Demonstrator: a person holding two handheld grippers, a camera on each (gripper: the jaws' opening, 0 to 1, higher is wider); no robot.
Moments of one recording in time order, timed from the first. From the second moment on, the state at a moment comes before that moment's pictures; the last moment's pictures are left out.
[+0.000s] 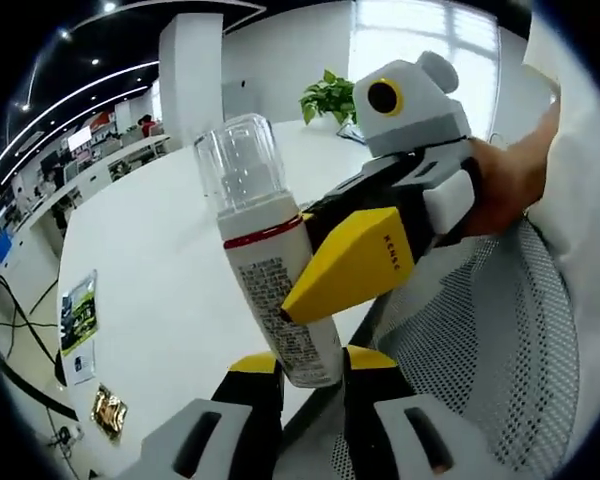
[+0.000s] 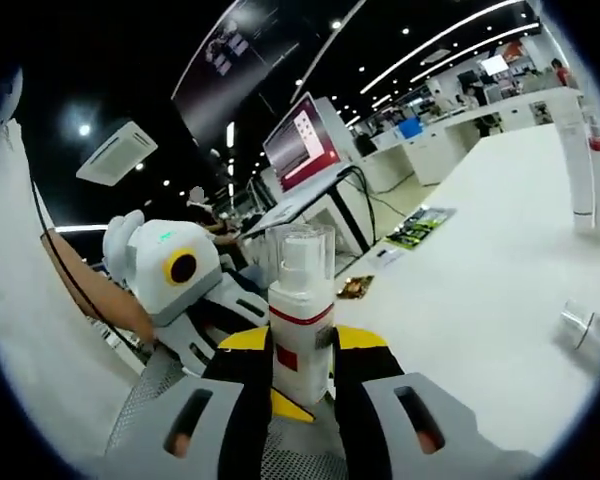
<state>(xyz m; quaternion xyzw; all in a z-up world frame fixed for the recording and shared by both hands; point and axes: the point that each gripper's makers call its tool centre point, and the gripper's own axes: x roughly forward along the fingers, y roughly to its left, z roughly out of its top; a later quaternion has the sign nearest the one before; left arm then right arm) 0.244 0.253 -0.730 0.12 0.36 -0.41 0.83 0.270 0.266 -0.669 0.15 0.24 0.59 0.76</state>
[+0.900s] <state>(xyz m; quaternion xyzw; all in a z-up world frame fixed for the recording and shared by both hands) 0.265 0.271 -0.748 0.21 0.35 -0.35 0.84 0.287 0.242 -0.689 0.13 0.27 0.57 0.77</state>
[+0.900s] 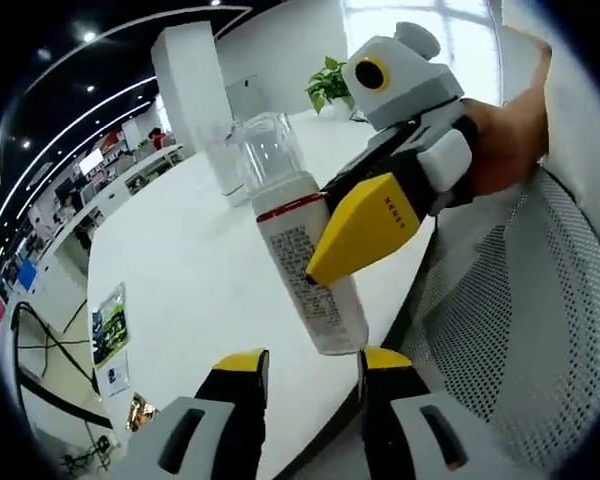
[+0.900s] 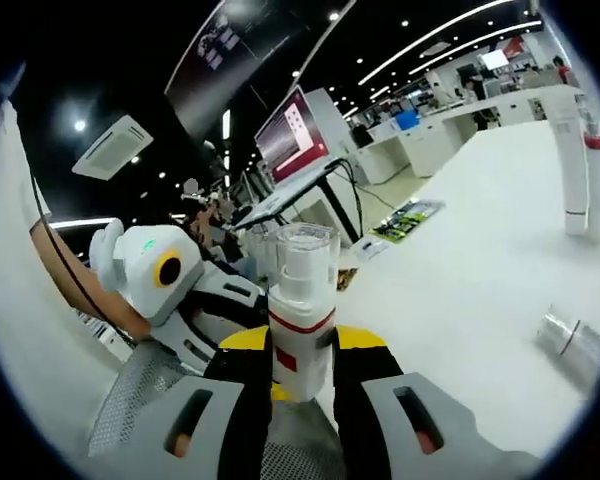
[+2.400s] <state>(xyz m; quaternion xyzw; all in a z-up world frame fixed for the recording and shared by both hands) 0.270 0.288 -0.768 0.23 0.39 -0.30 0.84 0.441 0.188 -0.675 0.14 0.21 0.41 0.88</state>
